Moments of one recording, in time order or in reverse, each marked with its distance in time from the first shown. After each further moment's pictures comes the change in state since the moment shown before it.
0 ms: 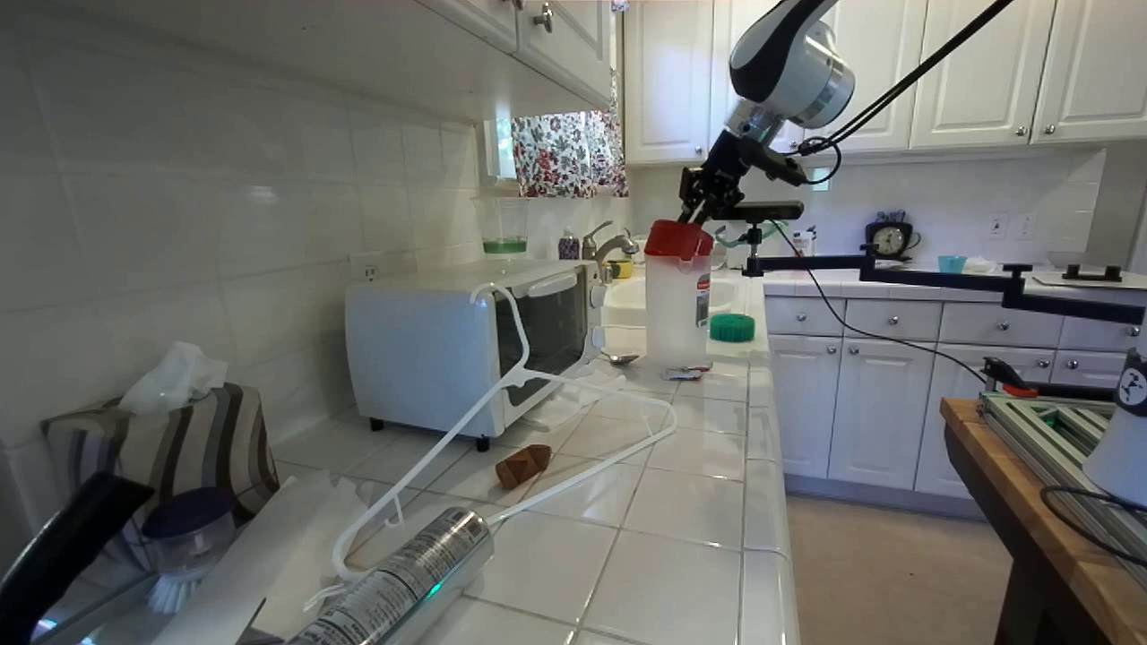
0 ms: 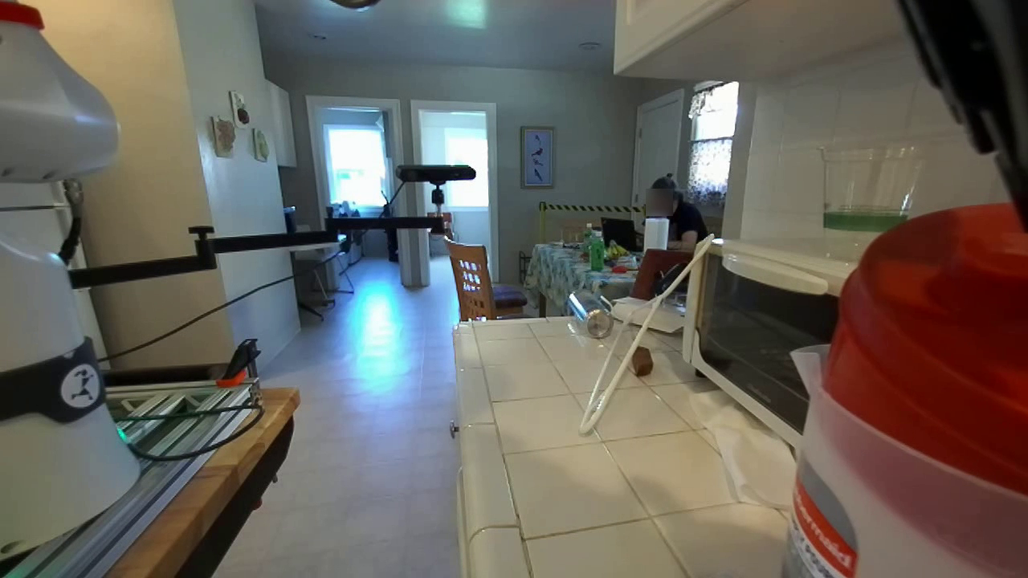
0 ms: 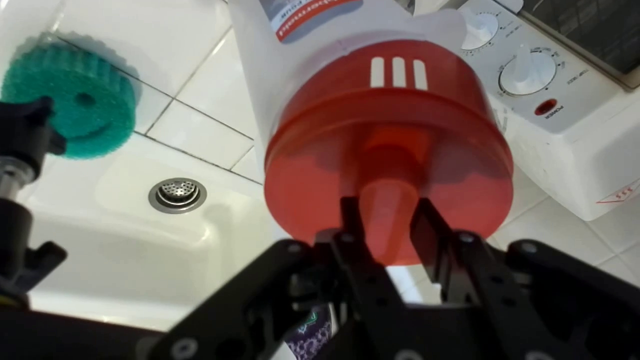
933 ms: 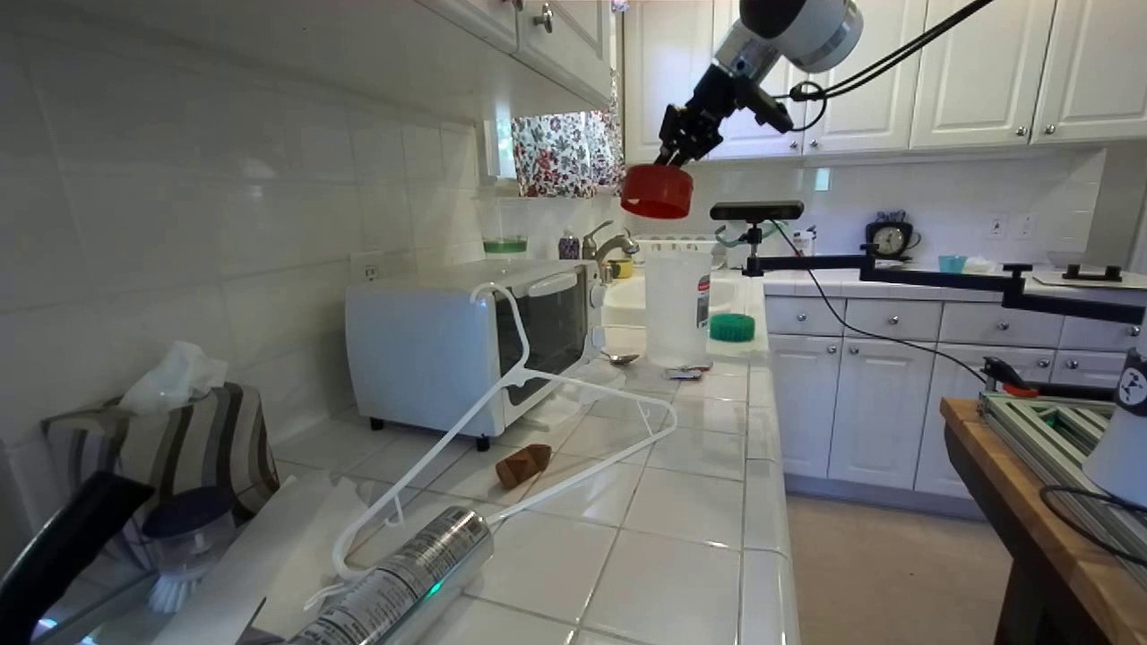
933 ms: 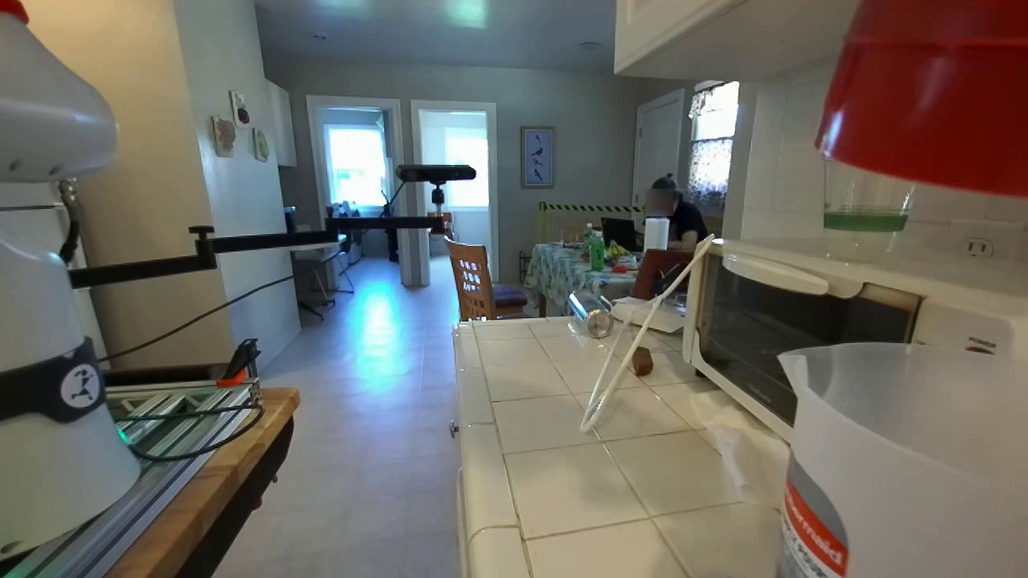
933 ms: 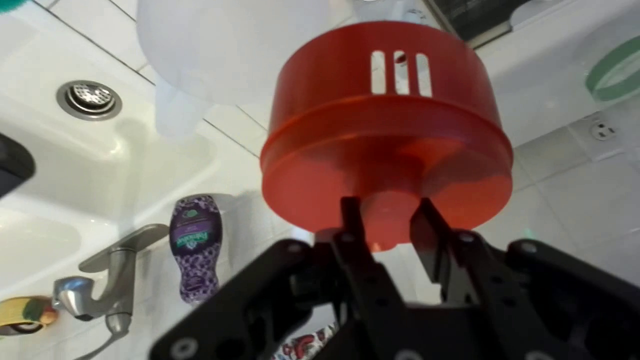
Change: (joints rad) arm 0.020 -0.154 0.078 0.034 -0.159 -0.046 0.005
